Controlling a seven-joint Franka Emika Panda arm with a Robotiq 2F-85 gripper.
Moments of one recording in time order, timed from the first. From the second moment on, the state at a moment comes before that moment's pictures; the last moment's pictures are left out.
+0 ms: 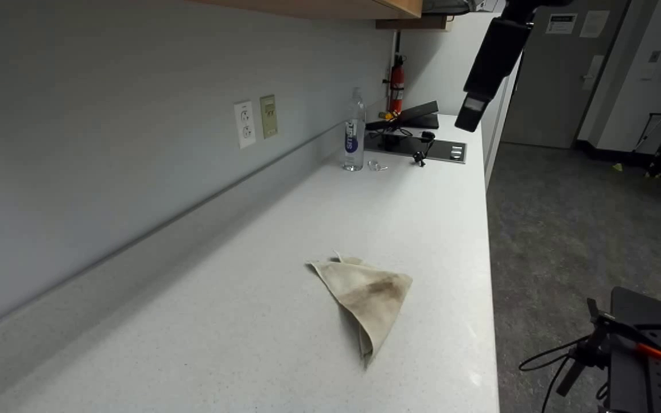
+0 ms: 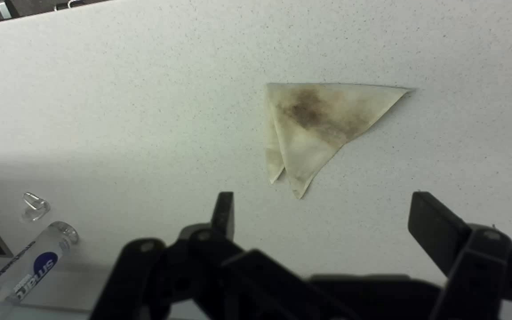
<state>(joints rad) 0.08 -0.37 0.32 -2.18 -0.16 2.01 0.29</state>
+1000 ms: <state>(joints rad) 0.08 -0.32 0.23 -2.46 -0.17 2.26 0.29</state>
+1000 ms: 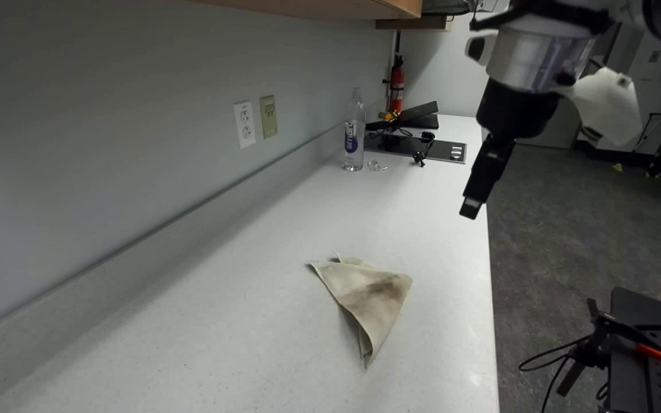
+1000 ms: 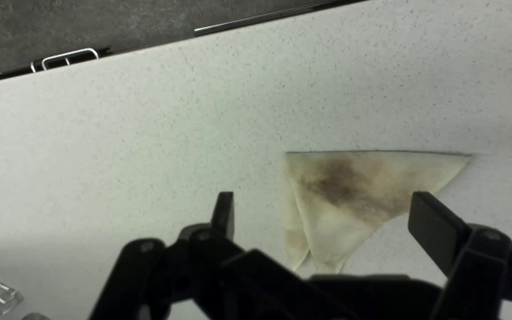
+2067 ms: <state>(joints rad) 0.08 -0.21 0.23 -2.44 -0.19 2.33 0.29</state>
